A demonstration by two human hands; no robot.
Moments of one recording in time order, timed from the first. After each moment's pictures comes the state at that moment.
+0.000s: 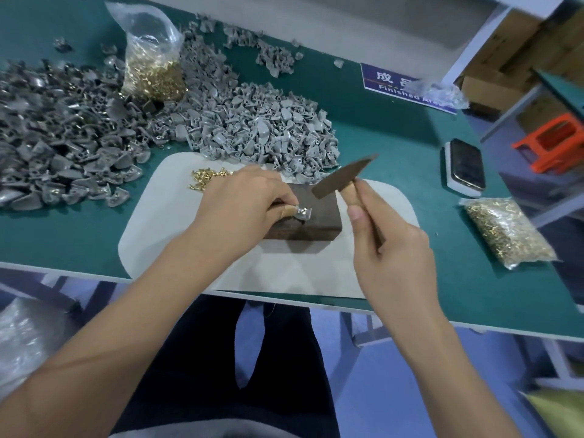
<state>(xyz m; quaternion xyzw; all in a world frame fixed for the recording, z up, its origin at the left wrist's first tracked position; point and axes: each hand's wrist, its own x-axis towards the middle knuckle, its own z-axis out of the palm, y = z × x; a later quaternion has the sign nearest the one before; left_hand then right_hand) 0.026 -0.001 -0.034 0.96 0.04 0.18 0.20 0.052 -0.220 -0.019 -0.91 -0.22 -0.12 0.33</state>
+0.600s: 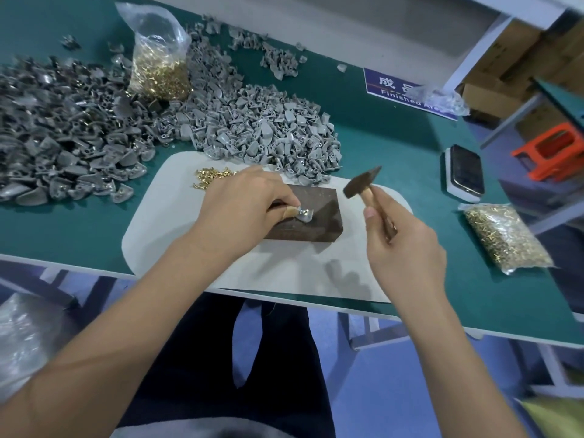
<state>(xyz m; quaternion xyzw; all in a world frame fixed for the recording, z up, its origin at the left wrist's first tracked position) 0.022 -0.002 -0.036 0.96 0.04 0.19 0.22 0.081 -0.232 -0.026 -0.95 -0.16 -0.13 0.23</state>
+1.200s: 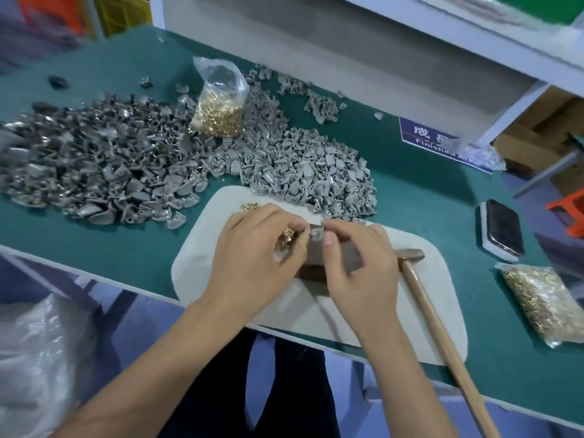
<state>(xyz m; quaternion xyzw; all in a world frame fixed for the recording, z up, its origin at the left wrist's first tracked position) -0.015 0.004 -0.048 0.87 0.11 0.36 0.32 0.072 -0.145 -0.041 -0.78 -0.40 -0.21 0.43</state>
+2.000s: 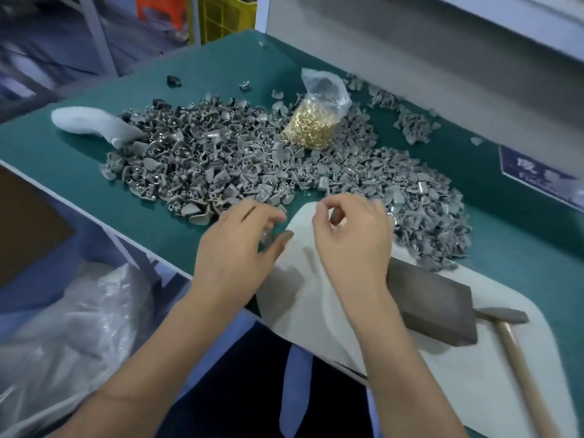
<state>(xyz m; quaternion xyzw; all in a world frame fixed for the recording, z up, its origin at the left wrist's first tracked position) -0.076 0.119 -0.074 0.87 0.27 0.33 0.23 0.055 0.017 -0.034 -0.84 -0.39 -0.13 0.35</state>
